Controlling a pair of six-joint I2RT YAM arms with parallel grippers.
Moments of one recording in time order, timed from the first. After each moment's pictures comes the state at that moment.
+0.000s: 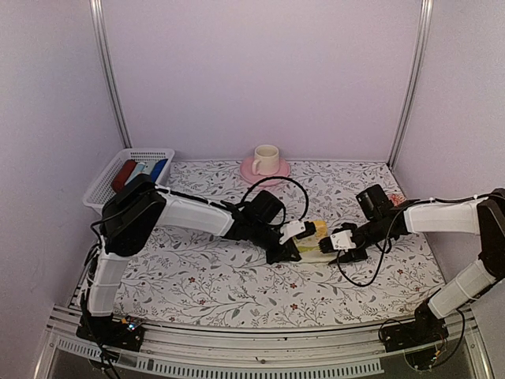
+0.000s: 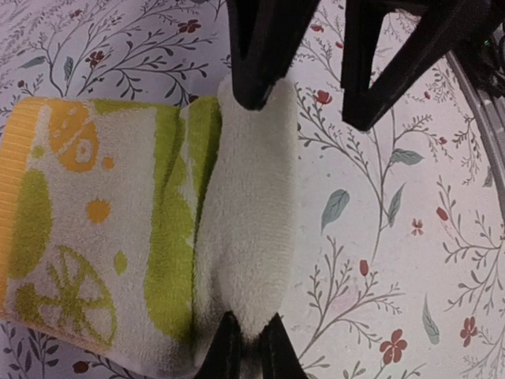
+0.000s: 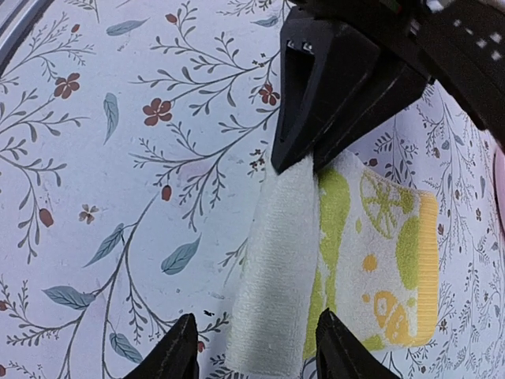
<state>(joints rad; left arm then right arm) -0.95 2.24 1.50 -0.09 0.45 0.34 0.46 1.47 0.74 -0.35 -0.54 -1.32</state>
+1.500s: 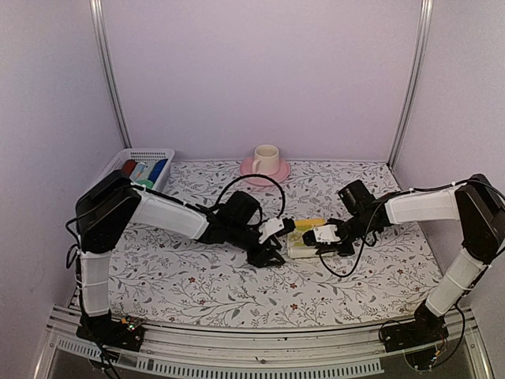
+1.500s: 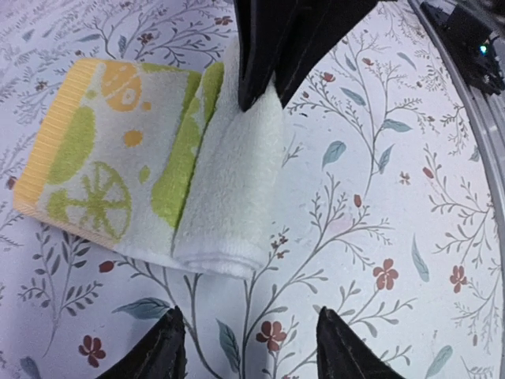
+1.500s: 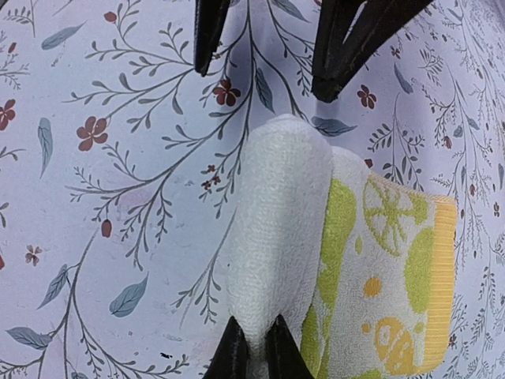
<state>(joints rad) -0.90 2.08 1.25 0.04 0.48 0.30 0.54 1.64 0.87 -0.32 -0.44 -1.19</state>
